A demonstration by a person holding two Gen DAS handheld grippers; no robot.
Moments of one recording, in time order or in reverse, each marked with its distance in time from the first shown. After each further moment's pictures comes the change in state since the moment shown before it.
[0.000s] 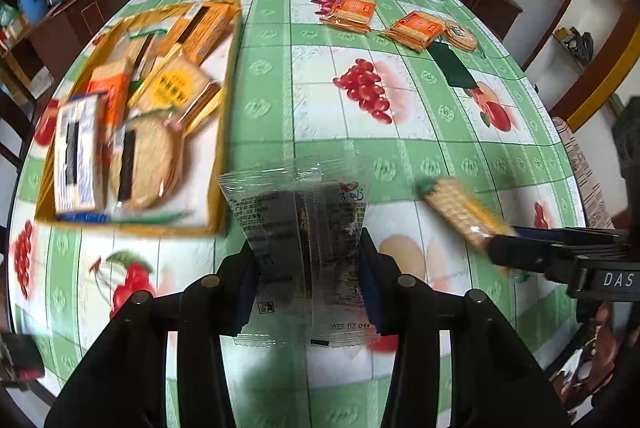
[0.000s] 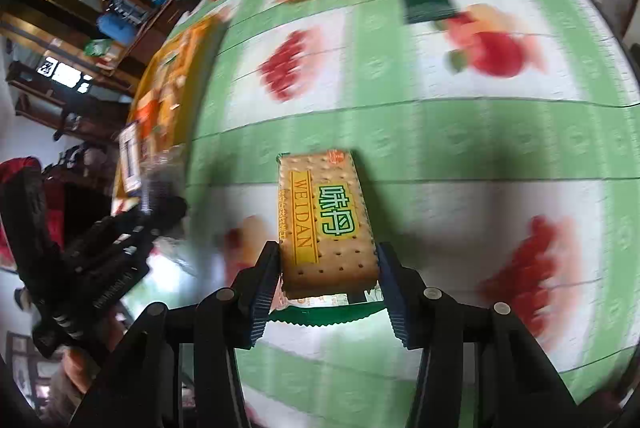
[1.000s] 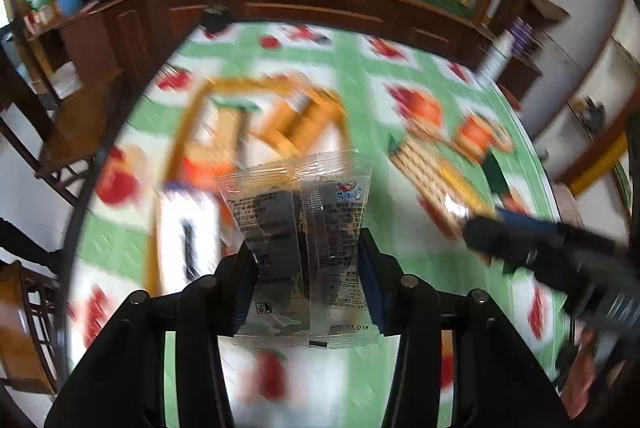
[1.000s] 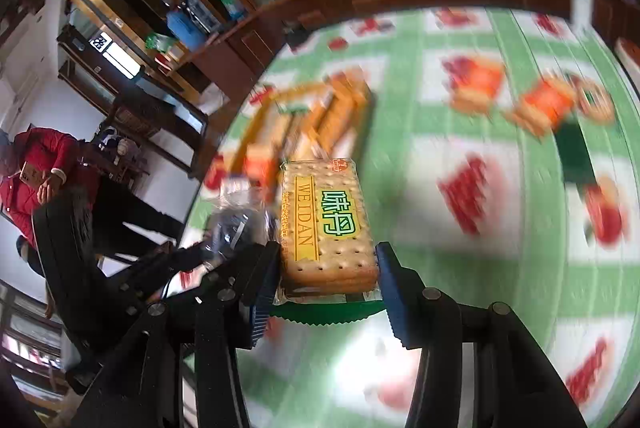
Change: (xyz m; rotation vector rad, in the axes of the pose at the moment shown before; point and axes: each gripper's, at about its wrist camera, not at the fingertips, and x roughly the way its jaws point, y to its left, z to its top) left arm -0.047 0.122 0.098 -0.133 -0.118 0.019; right arm -0.012 0.174 0.073 -0.216 -0.199 0.071
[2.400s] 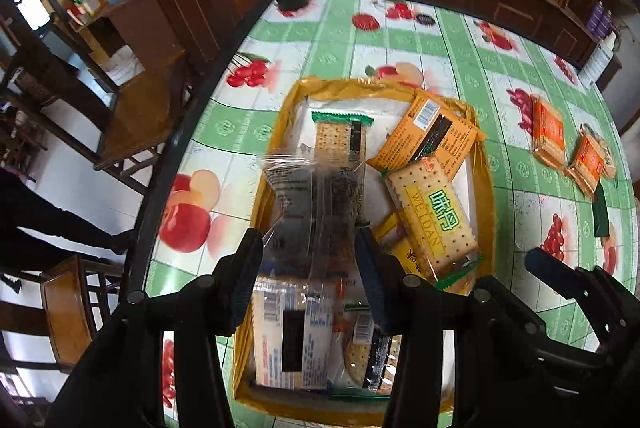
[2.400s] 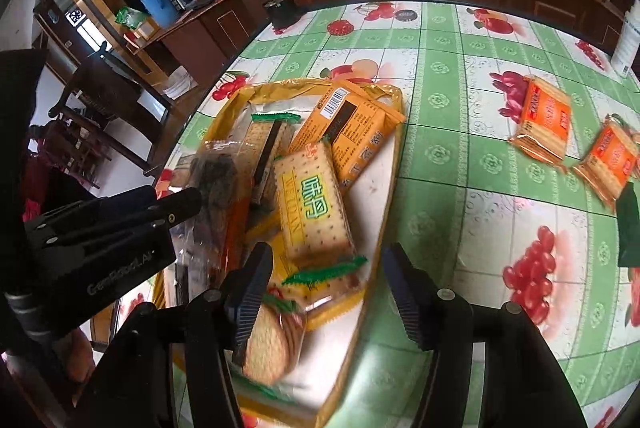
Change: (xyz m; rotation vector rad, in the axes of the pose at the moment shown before) left arm 0.064 0.042 0.045 -0.018 0.116 0.288; right arm 0.121 0.024 0.045 -0.052 0.060 -0.141
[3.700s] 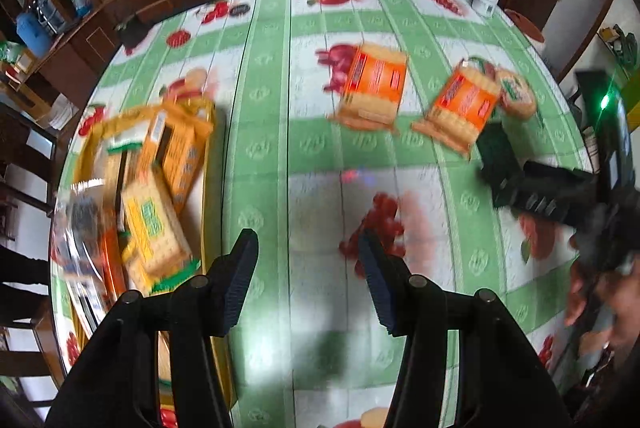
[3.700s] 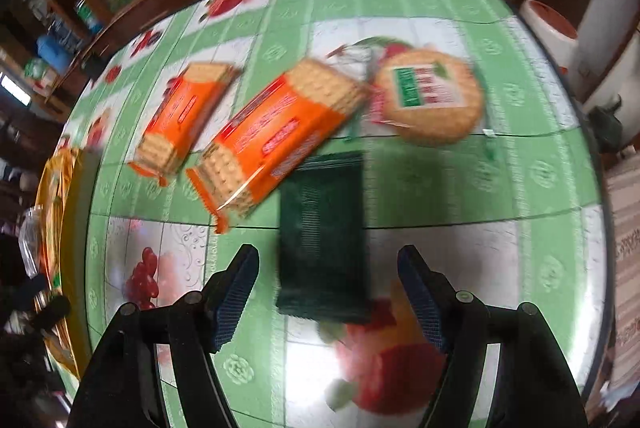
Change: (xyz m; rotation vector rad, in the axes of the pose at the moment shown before) left arm -0.018 -0.218 -0.004 0.212 0.035 -0.123; right arm -0.030 -0.304 -0.001 0.200 0.086 -0.209
